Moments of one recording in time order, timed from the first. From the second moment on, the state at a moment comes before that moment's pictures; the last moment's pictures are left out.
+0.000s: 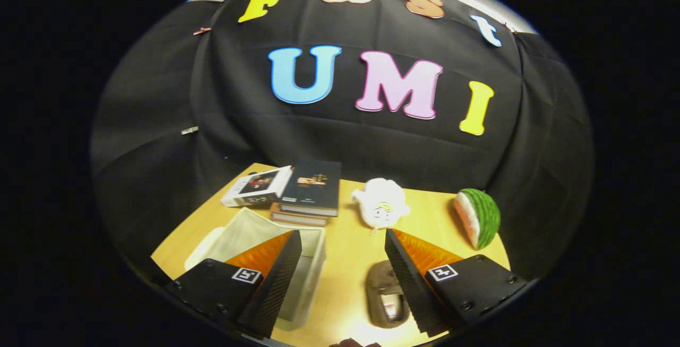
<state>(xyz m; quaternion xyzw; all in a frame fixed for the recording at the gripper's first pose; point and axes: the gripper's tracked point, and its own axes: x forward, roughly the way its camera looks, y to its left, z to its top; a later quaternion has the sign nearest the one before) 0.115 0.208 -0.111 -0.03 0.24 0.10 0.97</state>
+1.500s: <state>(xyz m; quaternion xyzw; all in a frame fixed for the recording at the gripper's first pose) 0.074 0.083 -0.351 -0.11 0.46 0.15 0.87</state>
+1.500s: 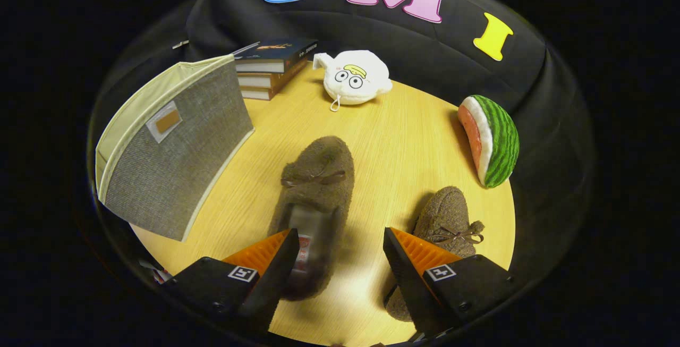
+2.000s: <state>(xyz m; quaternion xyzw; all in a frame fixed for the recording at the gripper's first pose) 0.098 0.083 -0.376 -0.06 0.50 0.15 0.85</state>
